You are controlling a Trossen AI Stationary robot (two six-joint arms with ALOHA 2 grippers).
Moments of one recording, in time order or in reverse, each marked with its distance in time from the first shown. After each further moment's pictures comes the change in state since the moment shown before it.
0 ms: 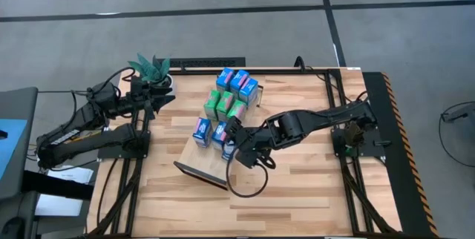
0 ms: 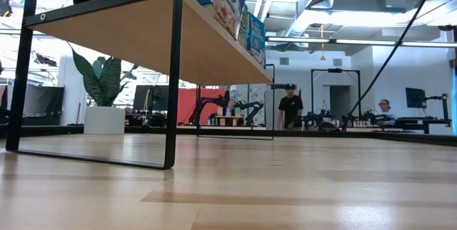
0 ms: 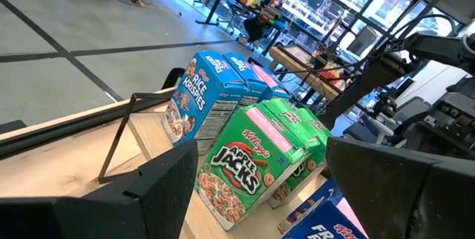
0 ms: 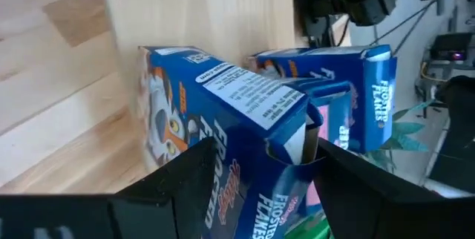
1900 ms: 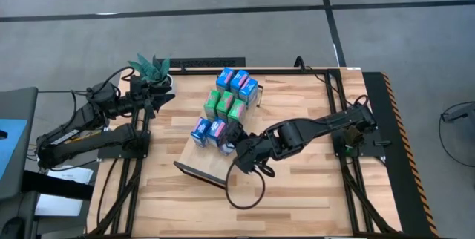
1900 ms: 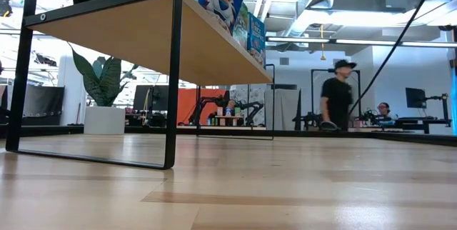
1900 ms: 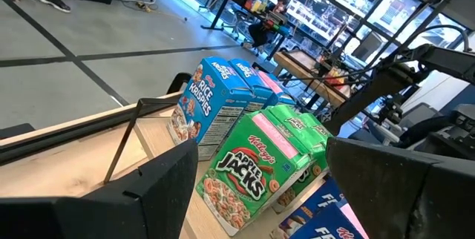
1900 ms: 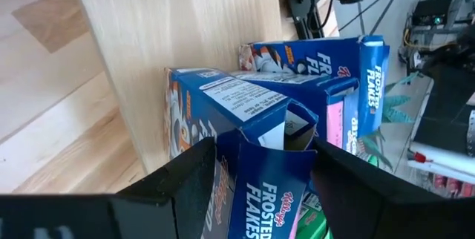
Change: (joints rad) left arm 0.000 0.000 0.000 0.008 -0.026 0.000; right arm 0.061 0.019 0.000 0.033 0.140 0.114
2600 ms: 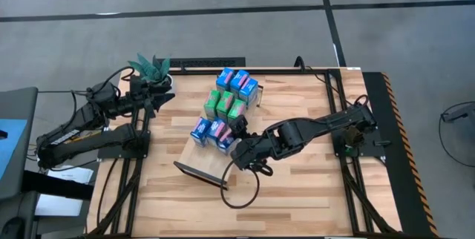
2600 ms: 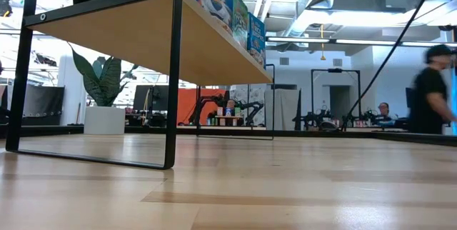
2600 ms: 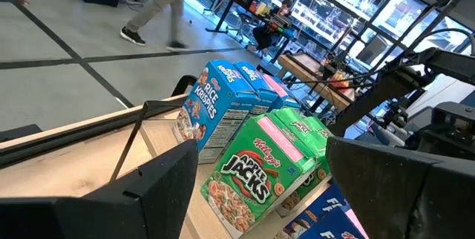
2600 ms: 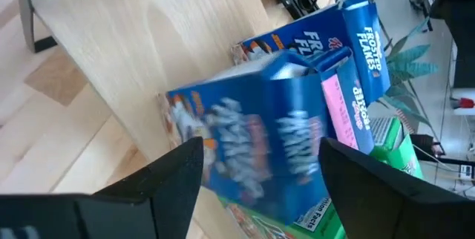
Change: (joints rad) left arm 0.000 0.000 0.000 0.000 -0.018 0.001; right arm 0.000 -0.001 0.000 0.000 0.003 0.287
